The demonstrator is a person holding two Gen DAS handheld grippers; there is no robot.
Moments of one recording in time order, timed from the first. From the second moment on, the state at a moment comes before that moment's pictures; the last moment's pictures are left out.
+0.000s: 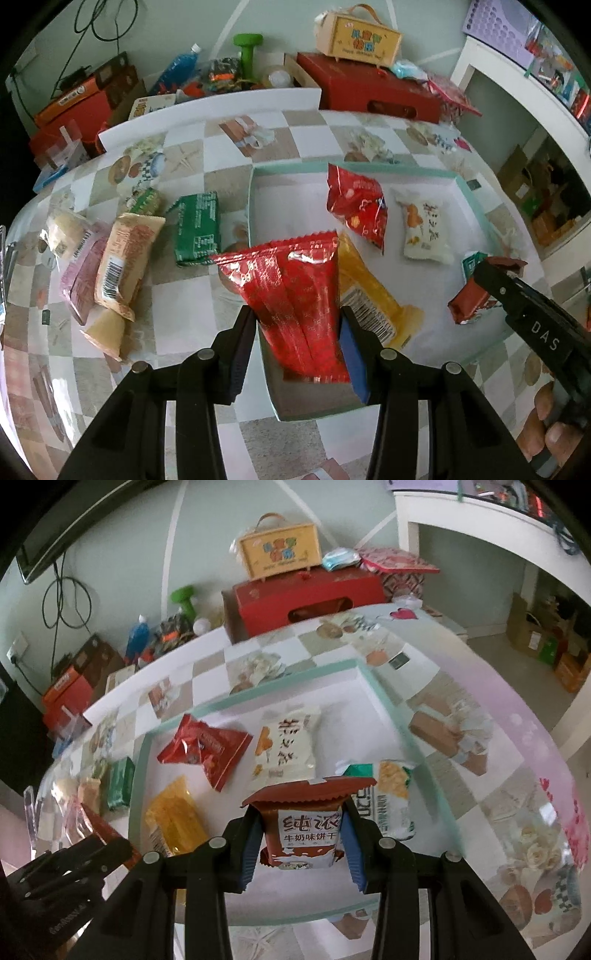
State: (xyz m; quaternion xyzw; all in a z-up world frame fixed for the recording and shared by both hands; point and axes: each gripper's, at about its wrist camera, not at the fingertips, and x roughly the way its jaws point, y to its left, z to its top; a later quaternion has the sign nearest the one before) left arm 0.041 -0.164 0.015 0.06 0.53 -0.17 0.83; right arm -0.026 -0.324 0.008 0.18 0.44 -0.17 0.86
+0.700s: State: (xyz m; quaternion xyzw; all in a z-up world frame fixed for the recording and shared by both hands) left arm 0.056 -0.168 -0.010 0.04 0.56 -0.18 0.81; right arm -0.017 -0.322 -0.002 0.19 0.44 -0.16 0.86
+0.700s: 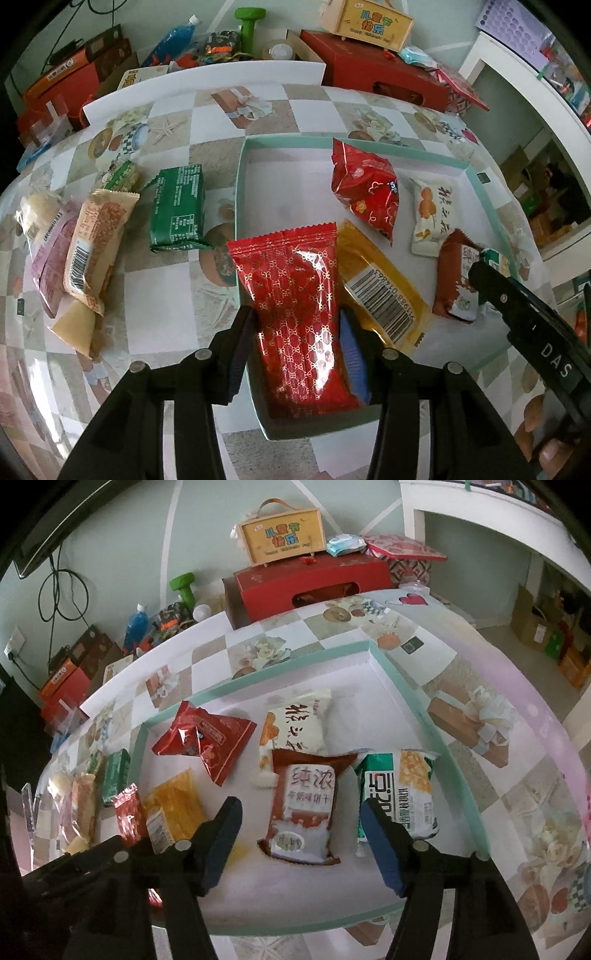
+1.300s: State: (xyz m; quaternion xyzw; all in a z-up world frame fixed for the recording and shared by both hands) left arm 0.060 -0.153 0.004 0.04 0.52 -0.14 0.84; right arm -0.011 -0.321 -0.008 0.17 0.45 -0.17 0.86
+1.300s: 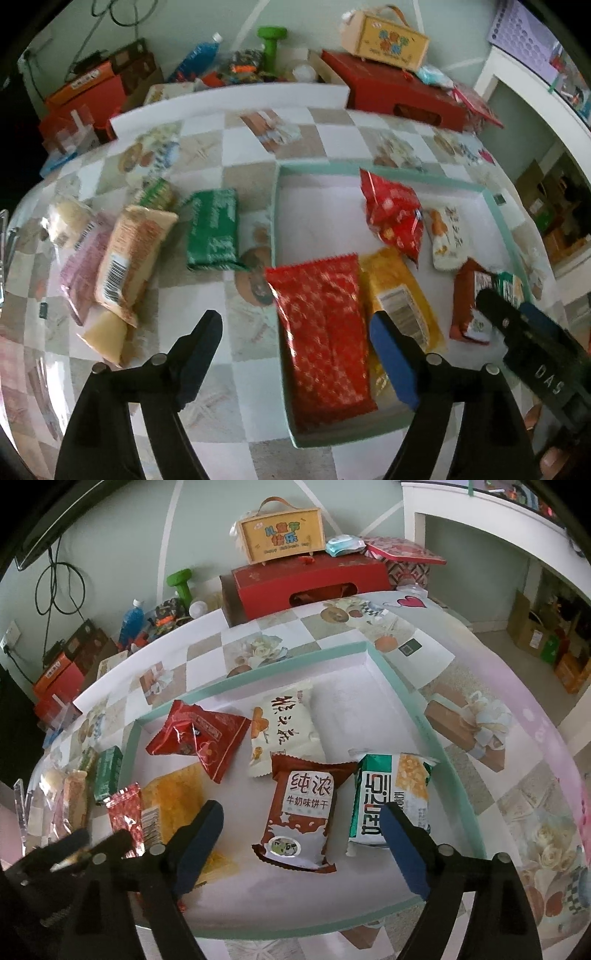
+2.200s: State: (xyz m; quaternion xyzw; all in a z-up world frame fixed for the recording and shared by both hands) left arm 0.066 -0.138 0.003 0.05 0.51 -0.10 0.86; right arm -0.007 -0.315 -0.010 0.15 0.45 -0.17 0.86
